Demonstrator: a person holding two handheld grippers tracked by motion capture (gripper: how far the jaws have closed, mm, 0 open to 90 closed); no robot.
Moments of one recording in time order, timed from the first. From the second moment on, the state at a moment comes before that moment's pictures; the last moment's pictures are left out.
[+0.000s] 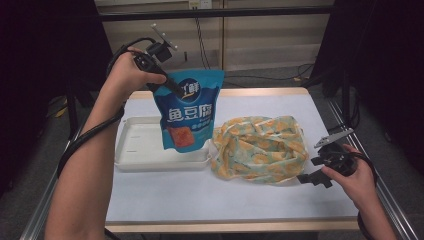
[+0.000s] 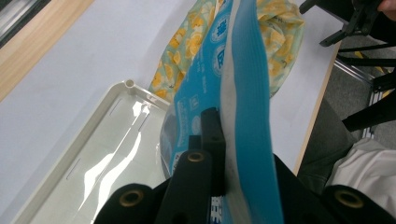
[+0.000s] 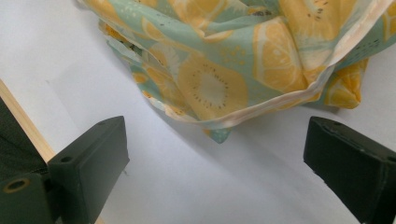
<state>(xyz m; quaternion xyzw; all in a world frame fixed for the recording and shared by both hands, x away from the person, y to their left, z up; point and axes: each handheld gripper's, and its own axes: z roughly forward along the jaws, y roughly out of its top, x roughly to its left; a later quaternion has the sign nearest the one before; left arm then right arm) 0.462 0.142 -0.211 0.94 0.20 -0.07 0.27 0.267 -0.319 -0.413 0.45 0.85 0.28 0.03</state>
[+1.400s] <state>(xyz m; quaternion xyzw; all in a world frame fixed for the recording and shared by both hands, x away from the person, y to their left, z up) 0.467 0.146 -0.265 0.94 0.18 -0.08 0.27 0.267 -0.318 -0.416 0.45 0.85 0.28 0.03</state>
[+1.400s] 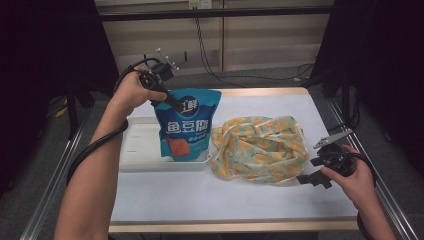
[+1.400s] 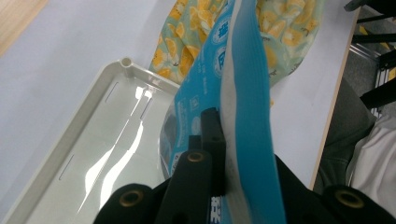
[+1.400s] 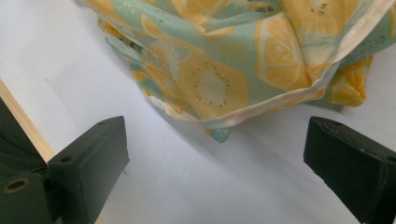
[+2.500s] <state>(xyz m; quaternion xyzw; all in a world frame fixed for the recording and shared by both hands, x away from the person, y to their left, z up) 0.450 0.185 -0.268 0.93 0.23 -0.07 0.28 0.268 -0.315 -0.414 0.45 0.85 0.27 0.03</state>
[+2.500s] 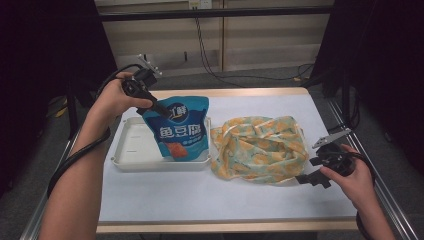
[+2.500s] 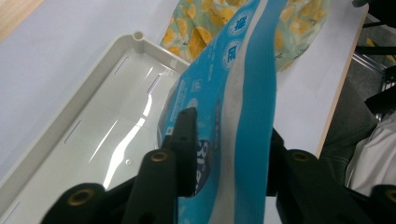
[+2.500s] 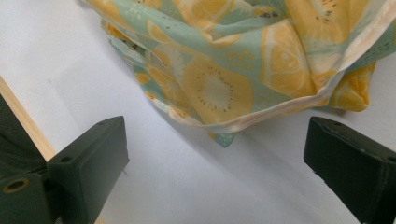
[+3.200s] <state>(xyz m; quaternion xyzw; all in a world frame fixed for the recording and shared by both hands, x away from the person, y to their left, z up) 0.438 0.208 -0.267 0.93 0.25 -0.04 0.26 0.264 -0.317 -0.414 0.45 0.85 0.27 0.03</state>
